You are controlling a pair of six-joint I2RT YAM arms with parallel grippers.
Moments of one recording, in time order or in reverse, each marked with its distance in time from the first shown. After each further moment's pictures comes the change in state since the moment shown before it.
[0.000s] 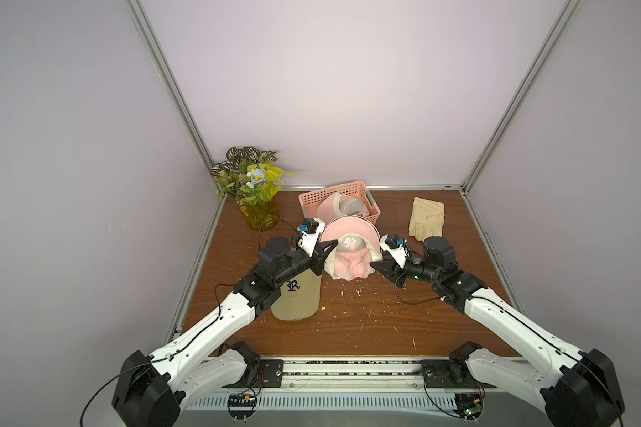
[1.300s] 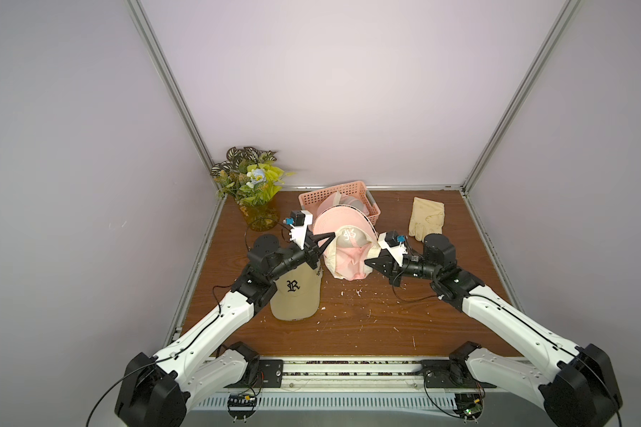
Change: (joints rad) left arm 0.103 0.014 -0.034 0.190 0.141 -0.201; right arm 0.016 0.003 0.008 0.134 -0.103 0.146
